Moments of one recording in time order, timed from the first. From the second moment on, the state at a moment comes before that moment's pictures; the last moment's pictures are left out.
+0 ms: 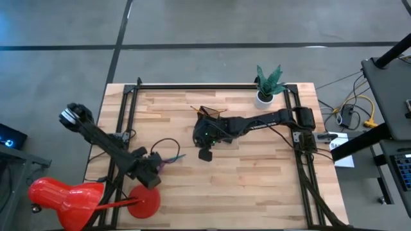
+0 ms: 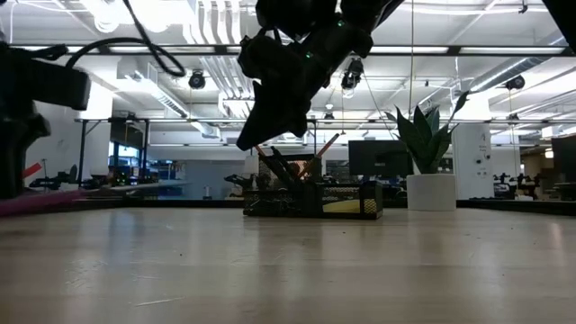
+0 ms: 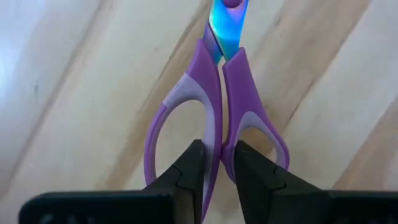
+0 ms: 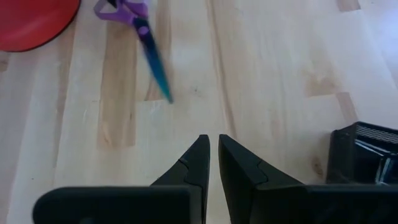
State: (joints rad) left arm -0.68 1.35 0.68 -0.77 -0.25 -1.21; right arm -0.01 1.99 1.46 -0.32 -0.08 0.17
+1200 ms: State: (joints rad) left arm 0.02 1.37 1.23 -1.08 -0.90 0.52; right arm 0.02 1.51 1.45 -0.84 1.11 0.60
